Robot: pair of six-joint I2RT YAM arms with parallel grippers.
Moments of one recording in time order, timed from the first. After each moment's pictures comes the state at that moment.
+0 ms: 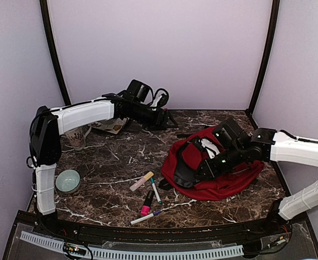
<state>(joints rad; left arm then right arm) -0.69 2.06 1.82 -0.47 0.51 -0.45 0.89 1.25 0.93 -0.65 -0.23 0.37</state>
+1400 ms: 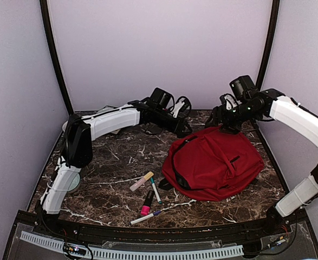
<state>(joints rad) -0.77 2.42 2.24 -0.50 0.46 -0.15 0.47 1.46 1.38 -0.82 -0.23 0.58</state>
